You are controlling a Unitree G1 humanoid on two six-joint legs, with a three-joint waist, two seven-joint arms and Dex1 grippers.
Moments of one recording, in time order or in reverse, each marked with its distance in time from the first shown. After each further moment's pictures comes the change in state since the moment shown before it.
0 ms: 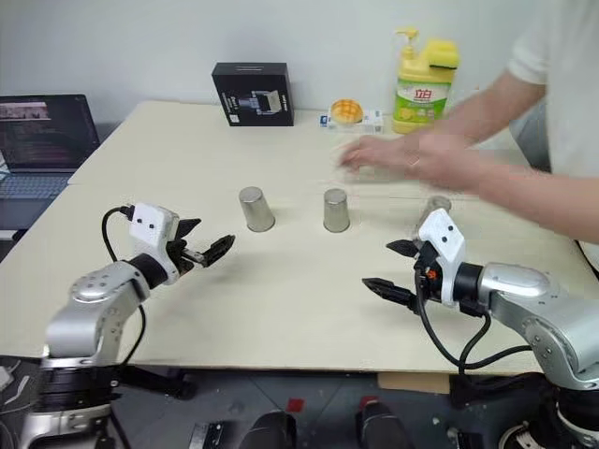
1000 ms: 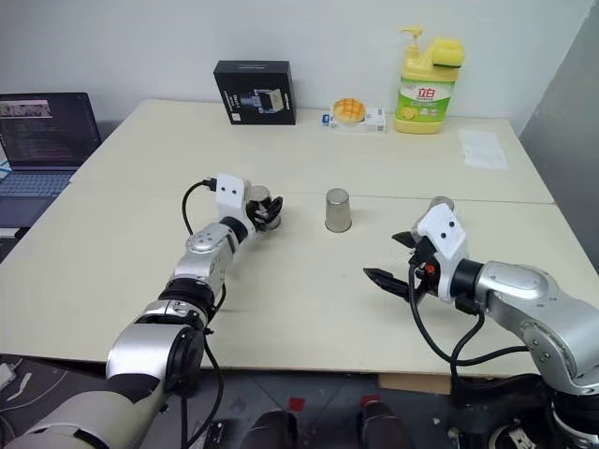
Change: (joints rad) left arm -0.608 -0.223 -0.087 1.100 0.159 -0.593 0.113; right arm 0.011 0.025 -0.067 -0.067 -0.001 0.055 -0.129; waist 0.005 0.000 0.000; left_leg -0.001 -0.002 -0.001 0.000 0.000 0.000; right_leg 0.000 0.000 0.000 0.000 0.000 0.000
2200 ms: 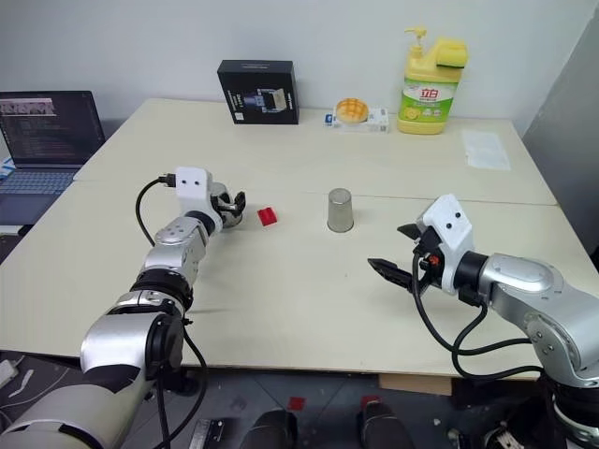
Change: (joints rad) left arm -0.040 0.107 0.069 0.035 0.030 0.103 0.142; right arm -0.034 -0.005 -0.002 0.027 0.004 0.018 -0.012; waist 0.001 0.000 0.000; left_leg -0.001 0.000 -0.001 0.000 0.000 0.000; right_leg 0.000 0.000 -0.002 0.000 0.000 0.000
